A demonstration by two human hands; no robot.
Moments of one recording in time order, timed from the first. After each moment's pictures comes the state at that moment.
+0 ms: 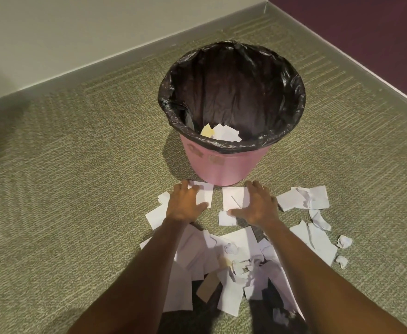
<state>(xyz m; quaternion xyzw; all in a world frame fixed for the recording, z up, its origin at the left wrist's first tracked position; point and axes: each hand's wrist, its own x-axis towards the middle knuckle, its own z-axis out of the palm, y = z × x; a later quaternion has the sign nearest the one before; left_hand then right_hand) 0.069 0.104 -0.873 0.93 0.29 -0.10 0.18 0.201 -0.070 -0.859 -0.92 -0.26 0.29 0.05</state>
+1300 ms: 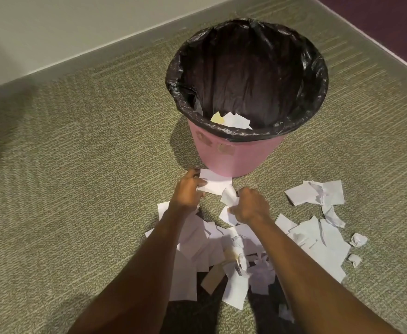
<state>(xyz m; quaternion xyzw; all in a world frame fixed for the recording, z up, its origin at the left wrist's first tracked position) 0.062 0.114 -0.884 0.89 0.31 0.00 0.34 0.161 -0.040 -0.842 -0.92 -0.24 0.30 0.05</state>
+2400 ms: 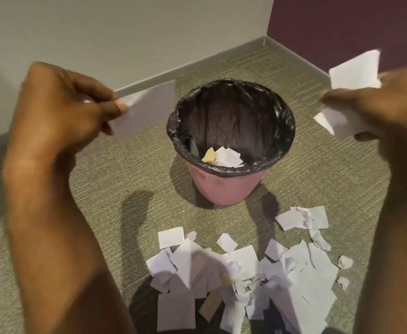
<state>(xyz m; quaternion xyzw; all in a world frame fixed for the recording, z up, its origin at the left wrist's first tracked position) 0.034 0.170 -0.520 0.79 0.39 0.28 0.37 0.277 -0.087 -0.533 -0.86 -0.09 0.12 0.49</state>
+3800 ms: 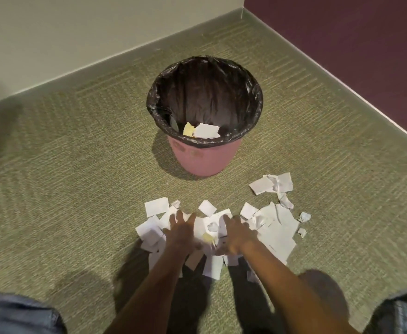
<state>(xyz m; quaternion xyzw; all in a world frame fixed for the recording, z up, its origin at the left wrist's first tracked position) -0.002 -0.003 -0.814 0.88 0.31 -0.29 0.21 0.106 -0.129 -0.791 -0.84 -0.26 0.46 -0.08</state>
